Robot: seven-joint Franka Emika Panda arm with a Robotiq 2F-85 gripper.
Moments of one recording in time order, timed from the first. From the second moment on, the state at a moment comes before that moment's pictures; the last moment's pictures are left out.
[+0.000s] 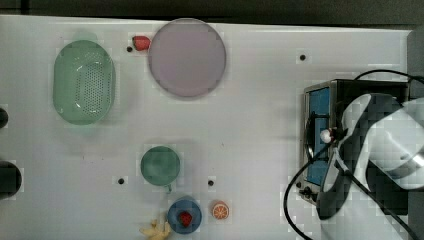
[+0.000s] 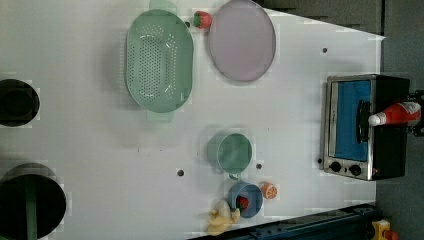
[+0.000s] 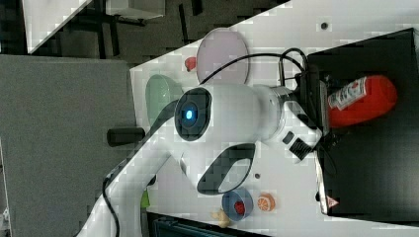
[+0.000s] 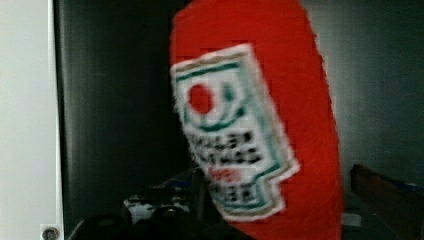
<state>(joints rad) -0.10 0.44 -0.59 -1.78 0.15 0.62 0.11</state>
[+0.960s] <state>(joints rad) -0.12 0.44 -0.62 -1.79 0.21 0.64 0.11</state>
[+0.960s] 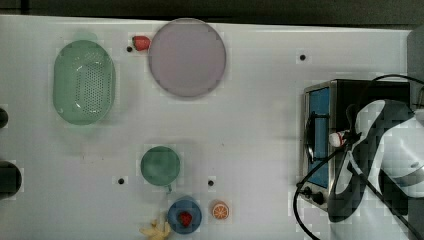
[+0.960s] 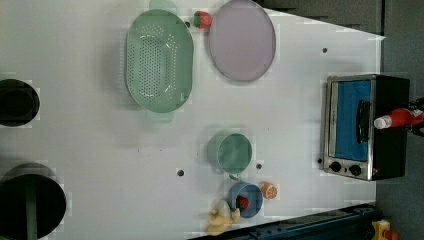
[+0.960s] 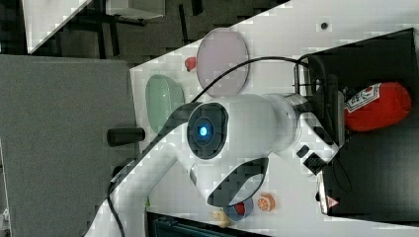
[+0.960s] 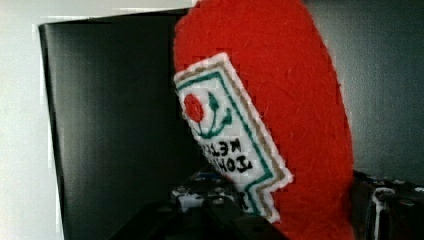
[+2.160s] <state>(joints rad) 0.05 0.05 -0.33 -1.57 0.01 0.10 0.10</state>
